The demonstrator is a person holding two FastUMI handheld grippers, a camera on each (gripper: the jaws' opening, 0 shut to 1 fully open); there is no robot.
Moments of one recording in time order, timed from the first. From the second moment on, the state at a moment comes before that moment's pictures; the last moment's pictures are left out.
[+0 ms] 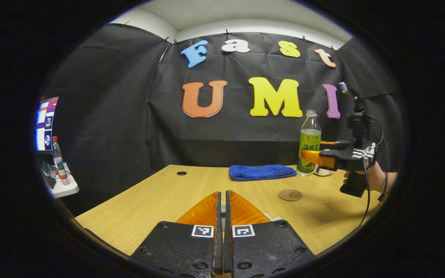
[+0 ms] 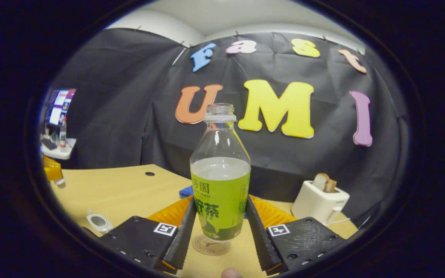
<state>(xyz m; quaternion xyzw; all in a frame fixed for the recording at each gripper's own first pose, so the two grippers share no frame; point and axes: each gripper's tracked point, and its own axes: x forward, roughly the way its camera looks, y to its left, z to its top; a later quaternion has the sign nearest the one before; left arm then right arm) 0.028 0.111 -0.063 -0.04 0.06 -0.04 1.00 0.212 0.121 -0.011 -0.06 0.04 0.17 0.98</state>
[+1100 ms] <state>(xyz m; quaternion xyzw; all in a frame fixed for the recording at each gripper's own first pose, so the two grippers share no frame) 0.027 0.113 -0.067 -0.04 0.06 -0.03 1.00 0.247 0.133 -0.090 -0.01 0.13 0.15 0.98</state>
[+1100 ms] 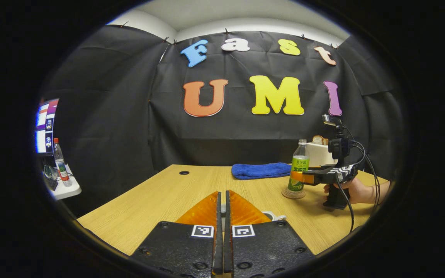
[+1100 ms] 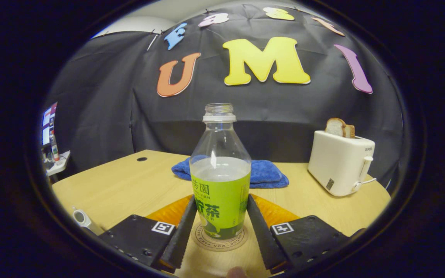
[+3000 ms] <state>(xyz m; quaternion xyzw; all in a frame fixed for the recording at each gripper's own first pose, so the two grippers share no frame) 0.076 0.031 -0.125 -0.04 0.11 -0.05 0.99 0.064 -0.012 -0.060 -0.01 0.05 0.05 1.00</state>
